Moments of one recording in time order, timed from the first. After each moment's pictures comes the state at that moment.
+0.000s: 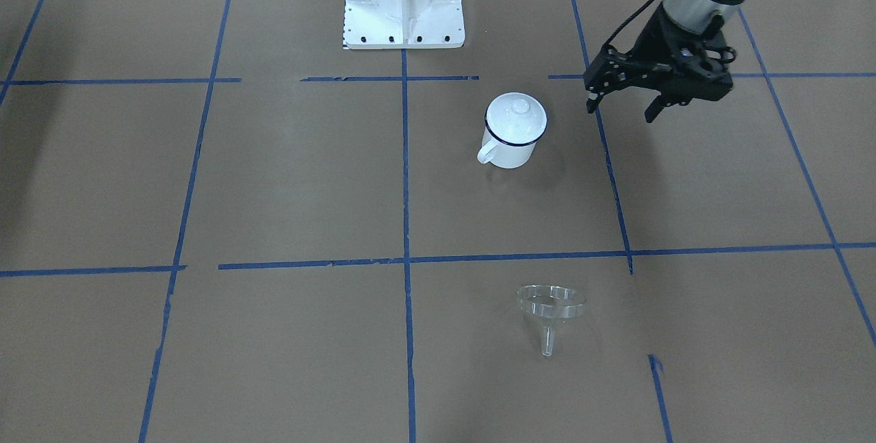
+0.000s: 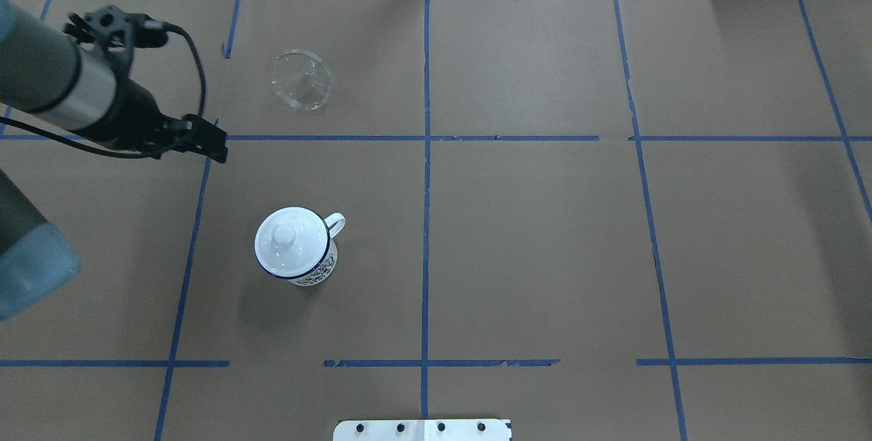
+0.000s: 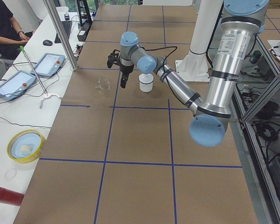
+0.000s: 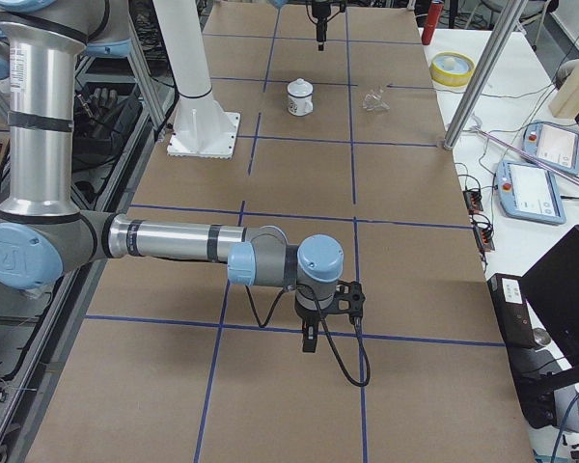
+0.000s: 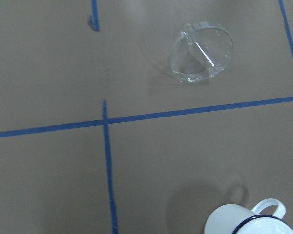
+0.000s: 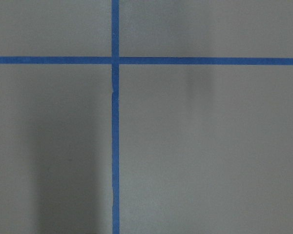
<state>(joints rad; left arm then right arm) -0.80 -1.91 -2.09 -1.51 -2.07 -0.93 1.57 -1.68 1.66 -1.57 2.29 0.01</state>
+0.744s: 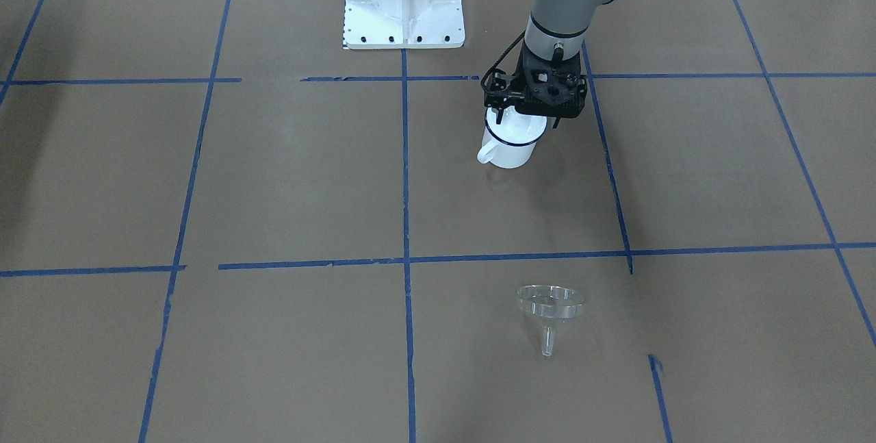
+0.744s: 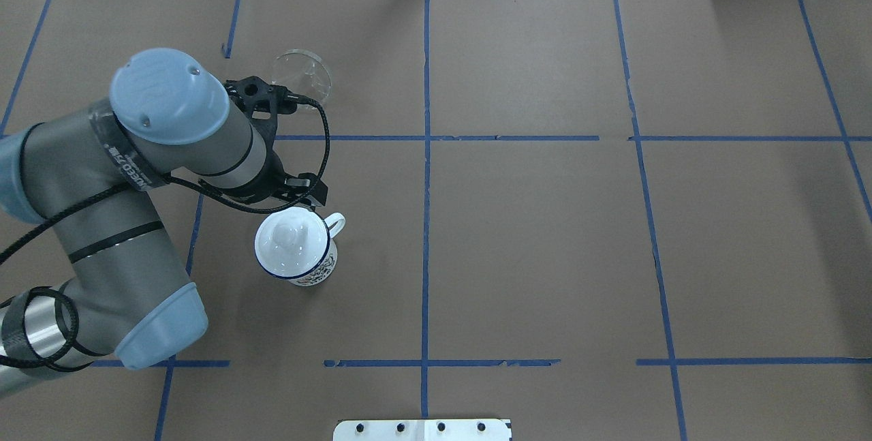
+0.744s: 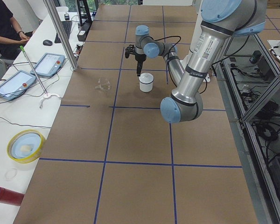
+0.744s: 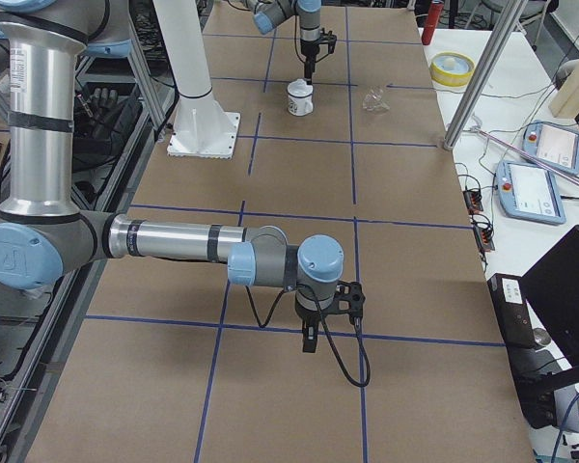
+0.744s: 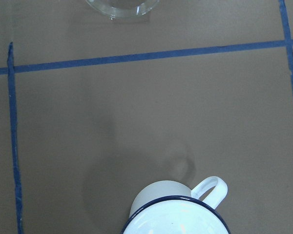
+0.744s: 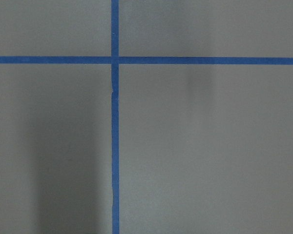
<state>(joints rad) -0.59 -2.07 -1.95 -1.44 -1.91 -1.03 1.57 -1.68 1.66 -1.57 2.29 0.01</state>
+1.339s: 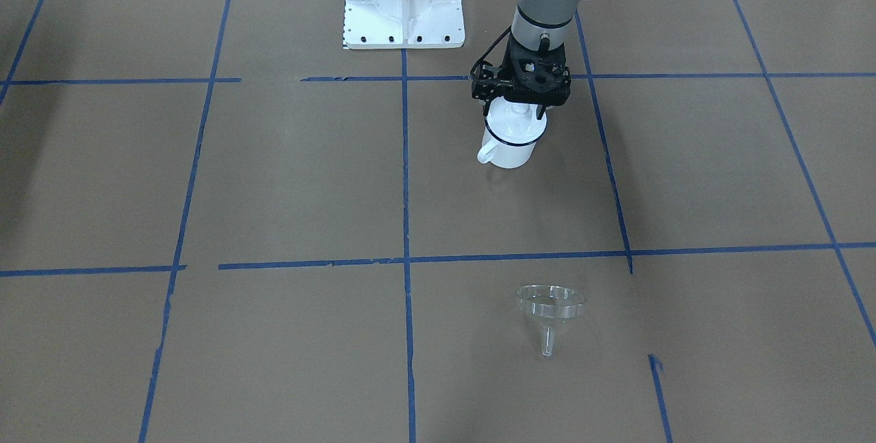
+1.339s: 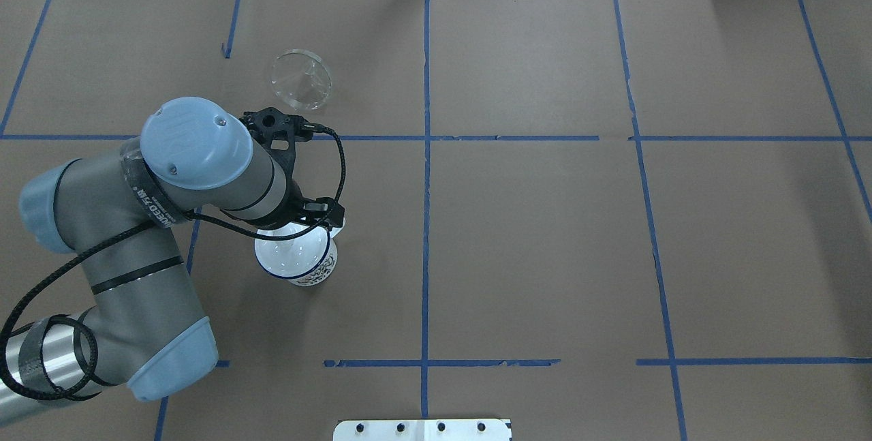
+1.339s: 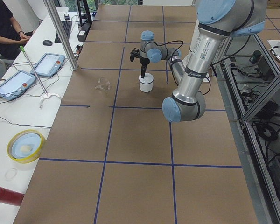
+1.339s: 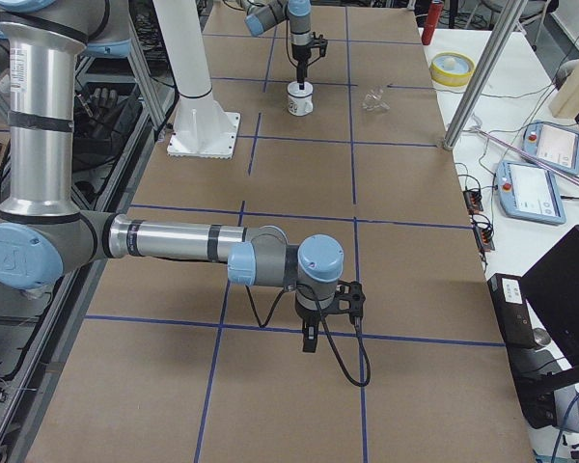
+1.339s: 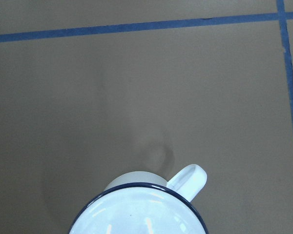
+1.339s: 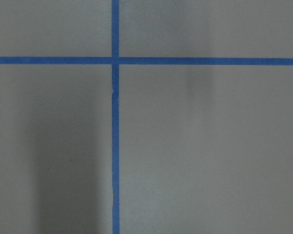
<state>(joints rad) -0.54 -2.02 -2.01 -1.50 -1.87 -1.12 1.57 -1.68 1.66 -1.57 2.29 0.01</state>
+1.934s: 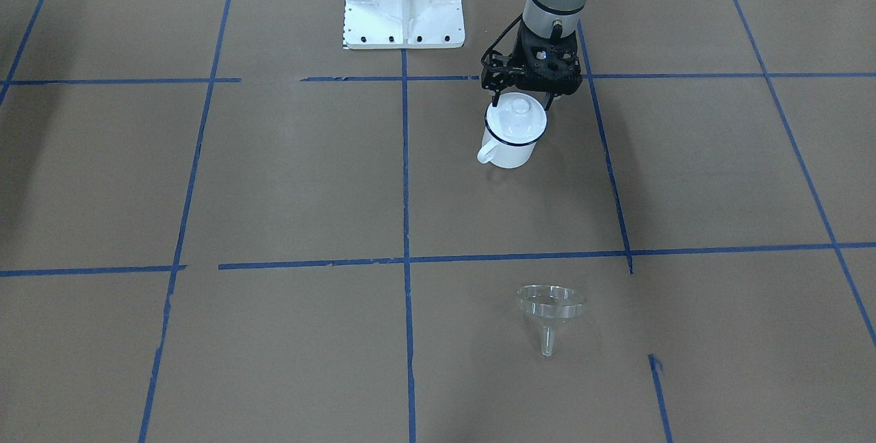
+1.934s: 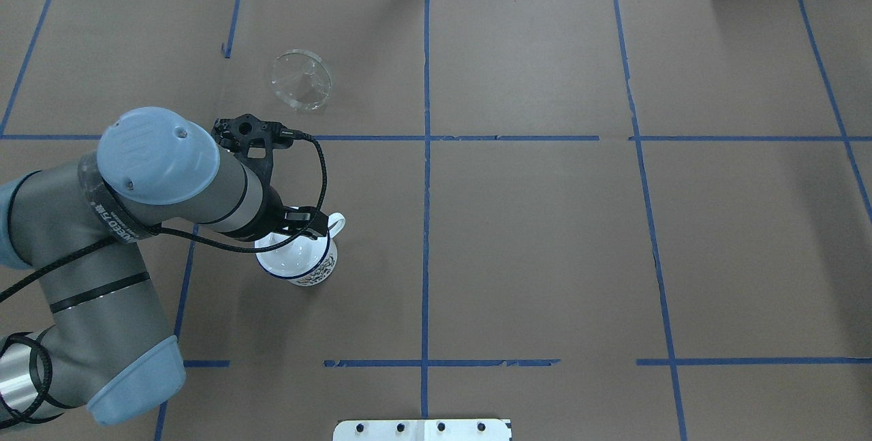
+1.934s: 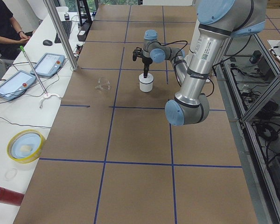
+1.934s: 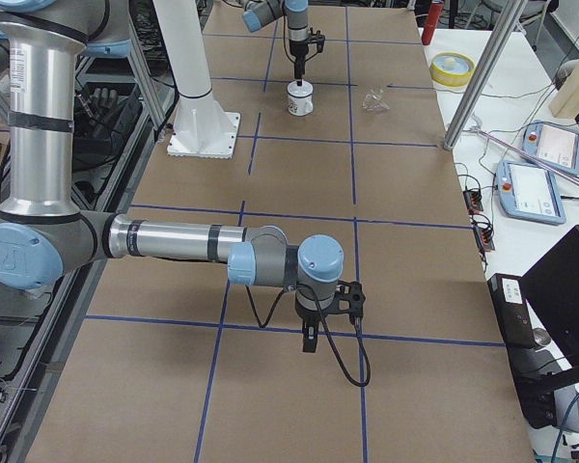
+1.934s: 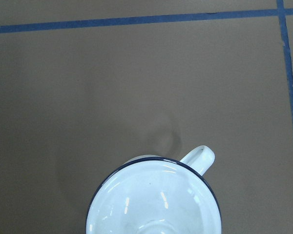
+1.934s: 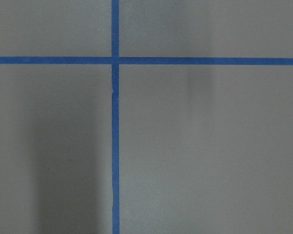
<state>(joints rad) -0.54 -1.99 -2.04 -1.49 -1.87 -1.12 1.57 -1.68 1.66 -1.57 2.29 0.01</state>
